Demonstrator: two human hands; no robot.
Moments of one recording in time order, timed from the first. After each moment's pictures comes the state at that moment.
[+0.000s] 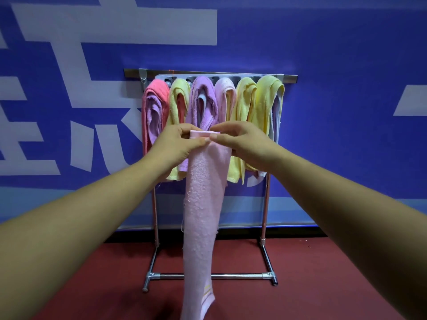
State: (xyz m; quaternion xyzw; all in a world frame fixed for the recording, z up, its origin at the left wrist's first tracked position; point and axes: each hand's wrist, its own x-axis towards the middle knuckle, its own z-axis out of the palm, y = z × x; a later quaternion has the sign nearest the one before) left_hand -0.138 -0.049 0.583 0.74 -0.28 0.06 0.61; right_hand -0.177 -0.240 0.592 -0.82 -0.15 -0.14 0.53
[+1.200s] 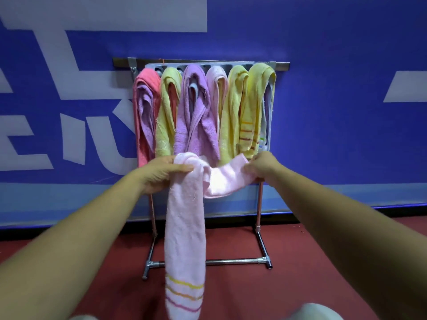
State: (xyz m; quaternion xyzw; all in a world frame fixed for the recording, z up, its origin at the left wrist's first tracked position) left_hand -0.110 -0.024 0.509 0.68 -0.26 -0.26 0.64; right_hand -0.159 -0.305 0.503 -0.87 0.22 -0.09 0.43
